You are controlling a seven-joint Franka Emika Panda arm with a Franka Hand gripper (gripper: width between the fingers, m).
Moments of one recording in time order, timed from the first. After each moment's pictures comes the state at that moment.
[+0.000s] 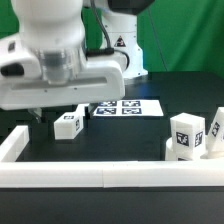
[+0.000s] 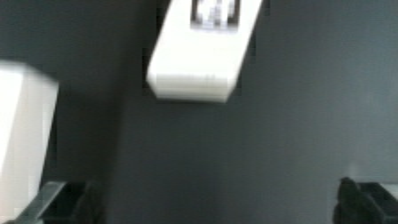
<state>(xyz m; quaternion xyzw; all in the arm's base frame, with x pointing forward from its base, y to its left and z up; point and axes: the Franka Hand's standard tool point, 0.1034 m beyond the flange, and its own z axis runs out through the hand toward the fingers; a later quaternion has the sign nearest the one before) 0.536 -0.128 0.044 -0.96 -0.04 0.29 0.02</state>
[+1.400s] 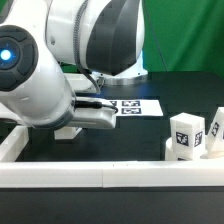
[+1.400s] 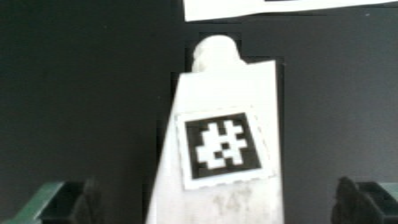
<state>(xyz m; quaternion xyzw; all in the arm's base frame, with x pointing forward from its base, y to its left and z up) 0.495 -0.136 0.017 -0.89 0.07 0.45 0.02</state>
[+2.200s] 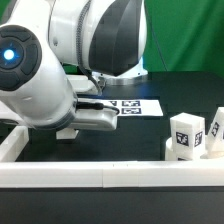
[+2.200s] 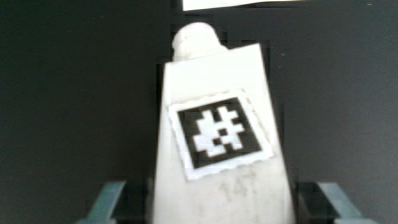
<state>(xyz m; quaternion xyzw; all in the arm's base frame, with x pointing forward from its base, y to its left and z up) 0.497 -0.134 0.015 -0.89 0.07 0.45 0.01</state>
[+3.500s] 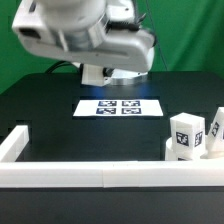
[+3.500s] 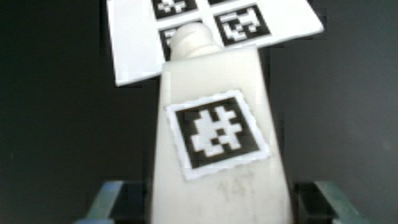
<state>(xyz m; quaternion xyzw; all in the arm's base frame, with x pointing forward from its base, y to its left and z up) 0.547 -0.070 0.131 -0.94 0.15 0.31 0.00</state>
